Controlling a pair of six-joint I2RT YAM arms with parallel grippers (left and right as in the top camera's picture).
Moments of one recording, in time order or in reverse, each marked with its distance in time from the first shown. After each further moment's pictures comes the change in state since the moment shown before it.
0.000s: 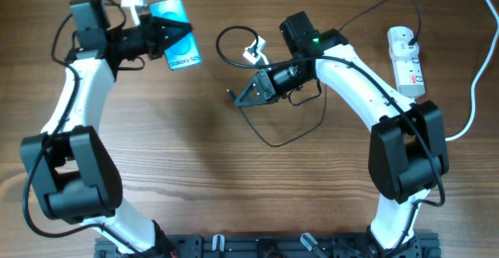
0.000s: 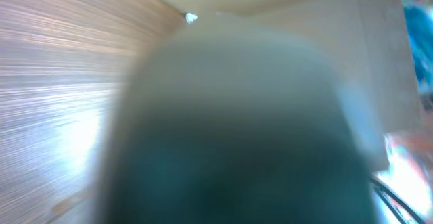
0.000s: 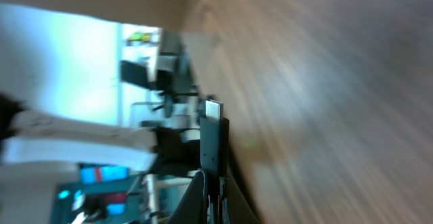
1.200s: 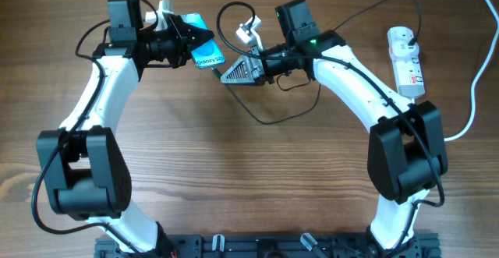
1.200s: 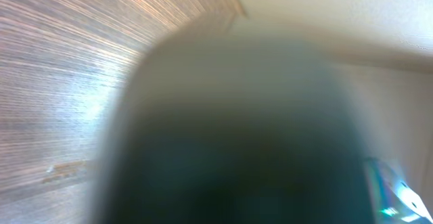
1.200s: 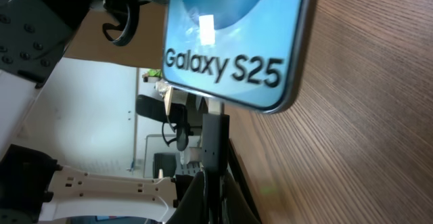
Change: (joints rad) left arm -0.126 0.000 0.001 -0.108 -0.353 -0.304; right arm 0.010 0.000 -0.001 0.420 0.002 0.429
